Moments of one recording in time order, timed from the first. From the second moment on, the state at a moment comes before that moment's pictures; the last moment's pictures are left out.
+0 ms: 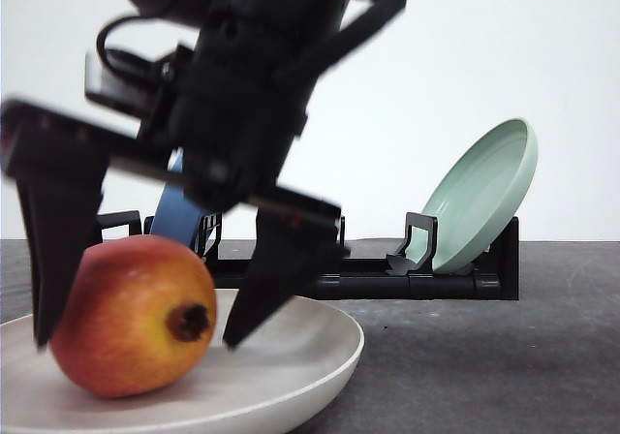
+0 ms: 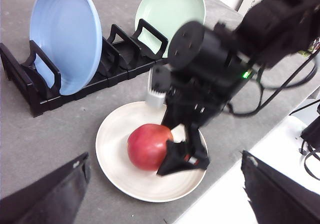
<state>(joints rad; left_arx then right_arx) -1.31 0.20 0.93 -1.17 -0.42 -0.46 1.05 1.79 1.24 -0.60 -0.15 0.39</state>
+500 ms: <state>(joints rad) -1.31 0.20 0.93 -1.15 -0.46 -0.46 1.01 1.23 1.34 -1.04 0.05 0.31</state>
